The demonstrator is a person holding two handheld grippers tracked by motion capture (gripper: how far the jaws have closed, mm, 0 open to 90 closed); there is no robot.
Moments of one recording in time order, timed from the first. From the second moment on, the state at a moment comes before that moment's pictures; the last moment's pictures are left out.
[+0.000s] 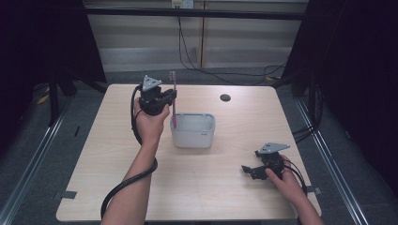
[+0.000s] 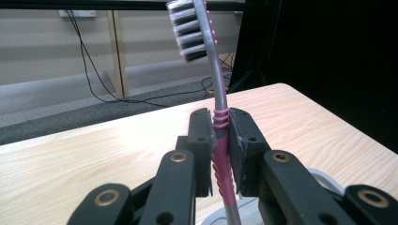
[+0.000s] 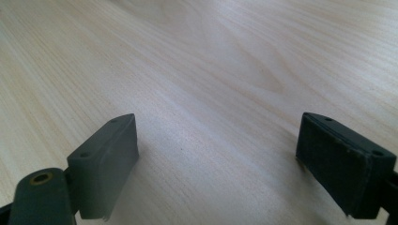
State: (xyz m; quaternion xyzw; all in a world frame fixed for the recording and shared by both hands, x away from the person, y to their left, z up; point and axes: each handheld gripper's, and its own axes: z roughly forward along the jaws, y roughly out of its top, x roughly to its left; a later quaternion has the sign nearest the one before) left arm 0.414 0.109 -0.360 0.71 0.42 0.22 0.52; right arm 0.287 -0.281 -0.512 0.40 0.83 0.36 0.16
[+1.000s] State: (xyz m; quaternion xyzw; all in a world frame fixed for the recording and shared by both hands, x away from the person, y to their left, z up) left arm 0.405 0.111 -0.387 0.72 0.42 0.21 0.51; right arm 0.287 -0.280 -0.512 0.40 0.83 0.36 0.16
